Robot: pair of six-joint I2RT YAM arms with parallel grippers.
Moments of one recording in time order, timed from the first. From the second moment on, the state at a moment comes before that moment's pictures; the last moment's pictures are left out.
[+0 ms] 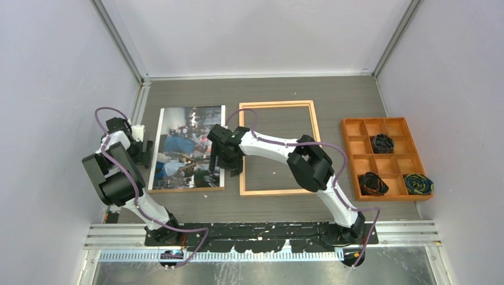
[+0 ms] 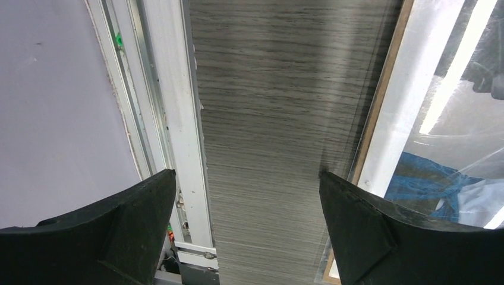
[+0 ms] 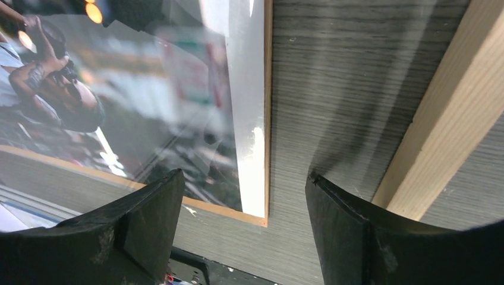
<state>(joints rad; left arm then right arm) 0.52 1.70 1.04 -0.56 -0.05 0.53 1.00 2.27 1.84 -0.77 -0.06 1.03</state>
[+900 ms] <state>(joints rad) 0.49 1.67 1.00 -0.55 -0.01 0.55 1.00 2.27 1.85 -0.74 -0.12 1.08</state>
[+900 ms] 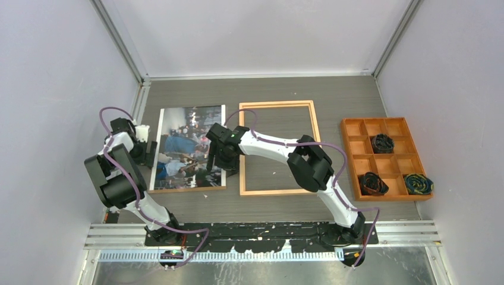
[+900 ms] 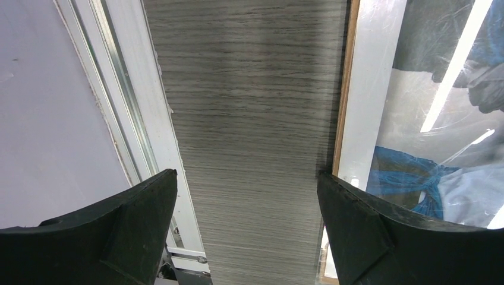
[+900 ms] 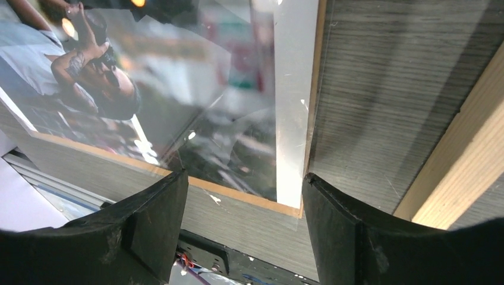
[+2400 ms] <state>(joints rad) 0.47 1.67 1.00 -0.55 -0.03 0.55 1.01 2.08 1.48 -0.07 -0.24 1.25</state>
